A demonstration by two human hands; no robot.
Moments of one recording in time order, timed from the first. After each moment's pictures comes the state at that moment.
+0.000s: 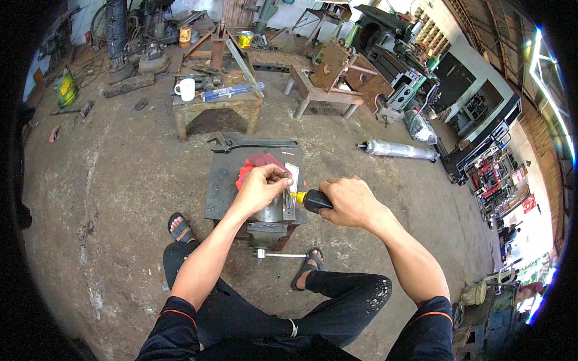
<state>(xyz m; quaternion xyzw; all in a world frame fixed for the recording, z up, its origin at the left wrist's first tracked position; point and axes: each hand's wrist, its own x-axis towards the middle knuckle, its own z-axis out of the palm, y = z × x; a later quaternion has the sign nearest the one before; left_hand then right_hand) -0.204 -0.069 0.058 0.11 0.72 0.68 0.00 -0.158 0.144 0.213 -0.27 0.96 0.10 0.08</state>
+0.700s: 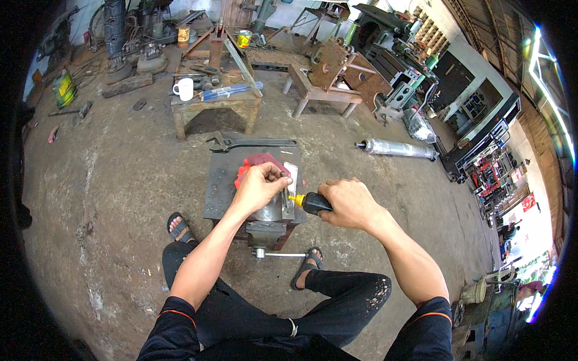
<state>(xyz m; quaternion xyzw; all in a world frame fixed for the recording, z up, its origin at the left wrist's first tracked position) -0.206 -0.067 0.057 0.09 0.74 0.67 -0.01 -0.154 0.146 0.209 -0.27 0.96 0.09 0.07</state>
